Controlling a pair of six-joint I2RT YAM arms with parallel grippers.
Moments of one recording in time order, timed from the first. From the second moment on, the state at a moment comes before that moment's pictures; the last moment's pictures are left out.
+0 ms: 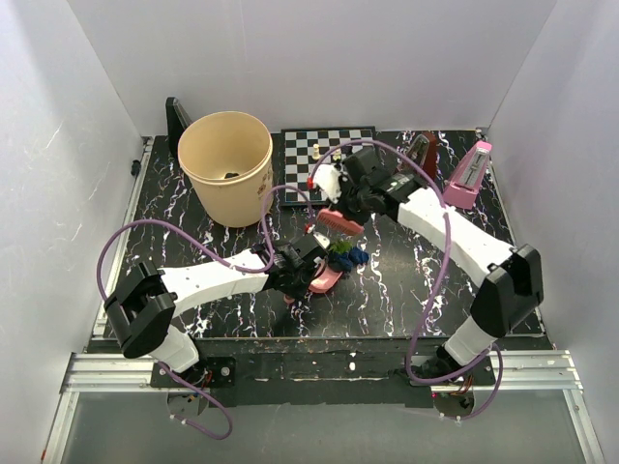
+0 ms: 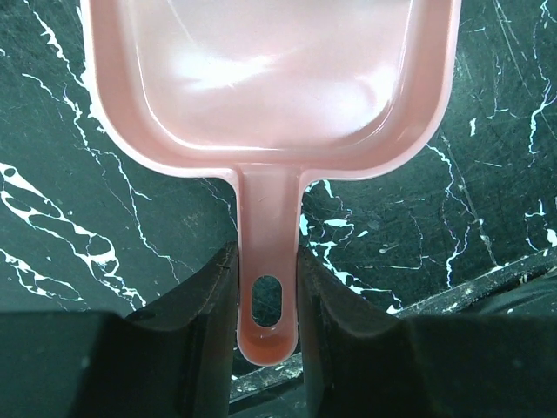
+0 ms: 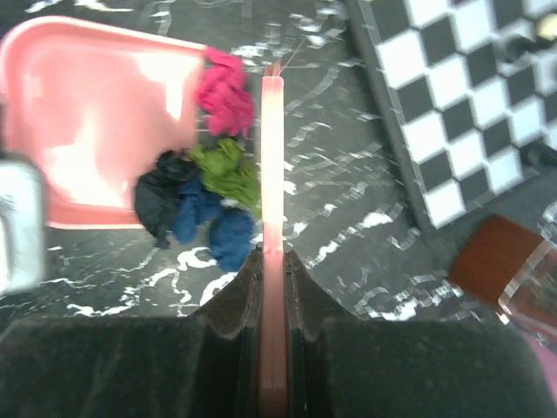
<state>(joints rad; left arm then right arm) -0.99 1.52 1.00 -0.63 -0.22 -0.37 0.70 1.63 1.47 -0.79 -0.12 -0.57</state>
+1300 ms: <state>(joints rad) -0.99 1.52 0.99 -0.63 -0.24 -0.36 0.72 1.69 1.69 -1.10 -0.17 -0.11</state>
